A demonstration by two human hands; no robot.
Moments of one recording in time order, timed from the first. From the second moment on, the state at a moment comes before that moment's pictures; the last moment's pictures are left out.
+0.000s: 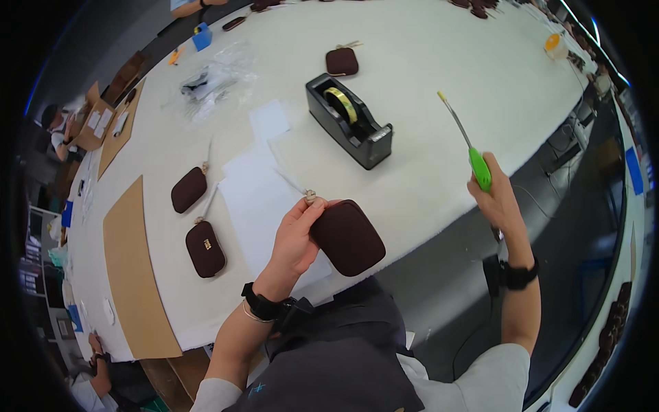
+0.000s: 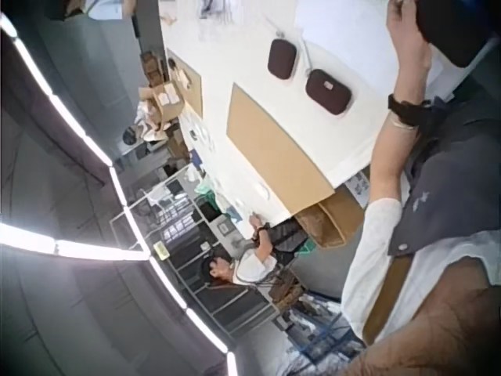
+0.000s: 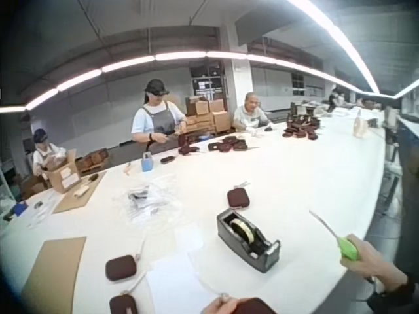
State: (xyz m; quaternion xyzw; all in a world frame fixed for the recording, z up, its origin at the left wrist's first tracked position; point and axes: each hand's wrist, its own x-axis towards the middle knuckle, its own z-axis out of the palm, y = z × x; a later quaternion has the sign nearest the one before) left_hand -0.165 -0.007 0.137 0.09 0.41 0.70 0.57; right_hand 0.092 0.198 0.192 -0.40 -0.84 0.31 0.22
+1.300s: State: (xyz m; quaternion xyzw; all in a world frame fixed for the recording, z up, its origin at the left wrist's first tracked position) left_hand -0.017 0.037 0.055 0.10 0.12 0.46 0.87; right_hand 0.277 -0.103 0.210 -0.46 -0.71 0.54 -0.01
